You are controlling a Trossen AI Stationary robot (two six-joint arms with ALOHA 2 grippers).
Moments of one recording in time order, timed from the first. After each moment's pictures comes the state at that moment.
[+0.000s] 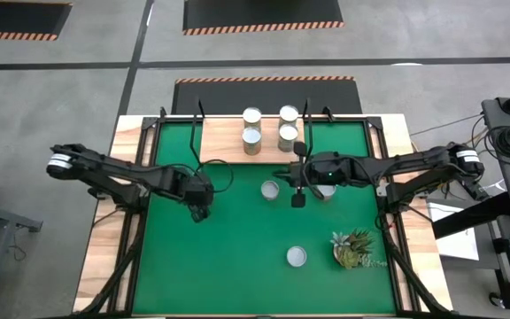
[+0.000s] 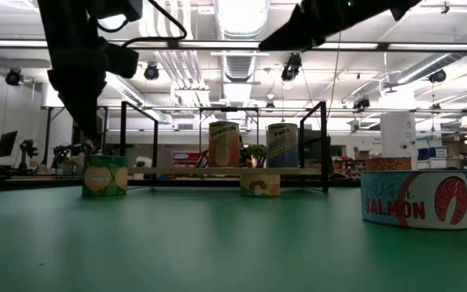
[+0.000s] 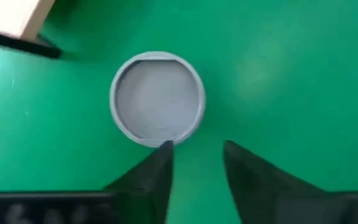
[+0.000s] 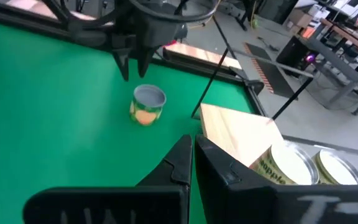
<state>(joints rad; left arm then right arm) -0.12 1.32 0.90 -0.97 -0.23 -0.70 0.00 1.30 0.88 0.10 0.14 -0.29</state>
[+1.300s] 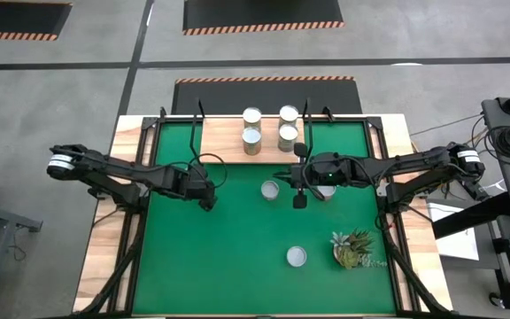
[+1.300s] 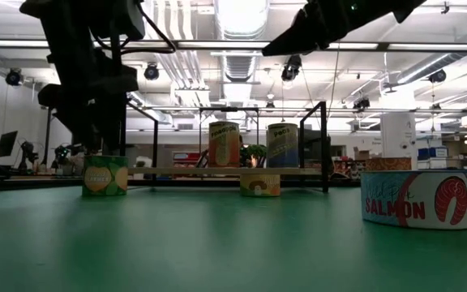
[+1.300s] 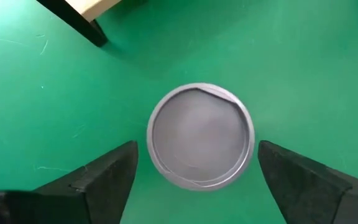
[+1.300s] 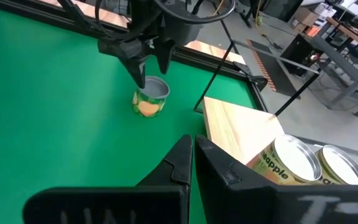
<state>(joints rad) -0.07 1.32 0.81 -0.85 -0.34 -1.01 0.00 1.29 0.86 0.09 0.13 -0.31</state>
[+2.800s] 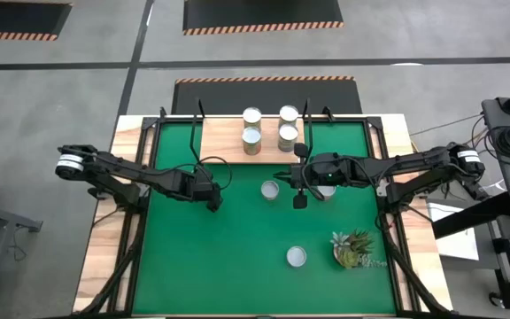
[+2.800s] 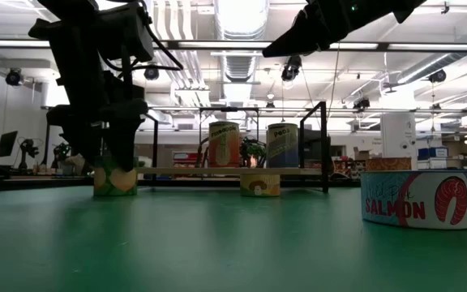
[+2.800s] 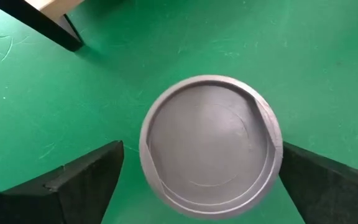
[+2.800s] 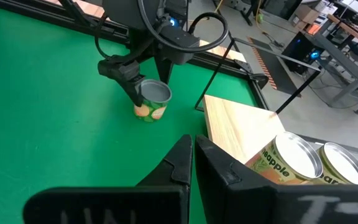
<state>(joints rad) -0.06 1.42 0.76 -0.68 -0.36 -1.00 0.00 1.29 0.86 0.08 0.13 -0.31</state>
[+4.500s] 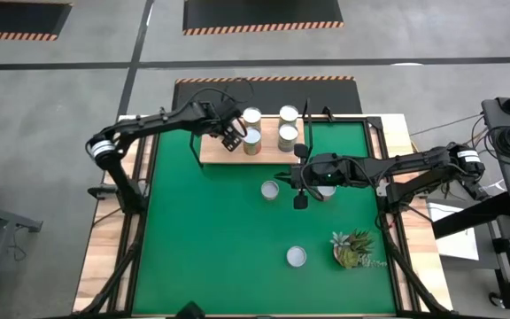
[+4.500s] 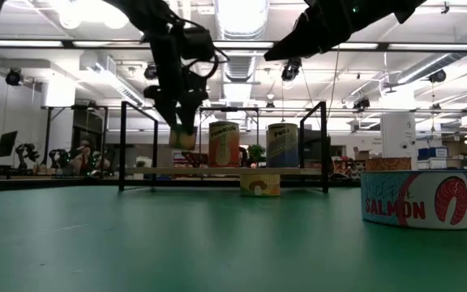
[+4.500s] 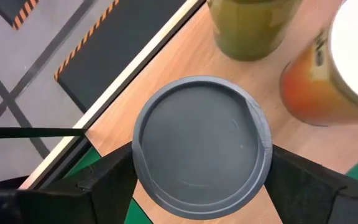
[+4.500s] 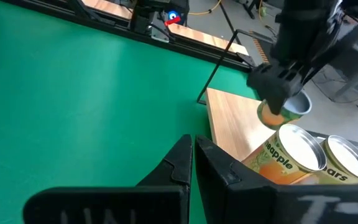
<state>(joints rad) 0.51 1.73 1.41 -0.84 -0.36 -0.17 0.00 1.29 0.86 0.05 0.13 -0.30</state>
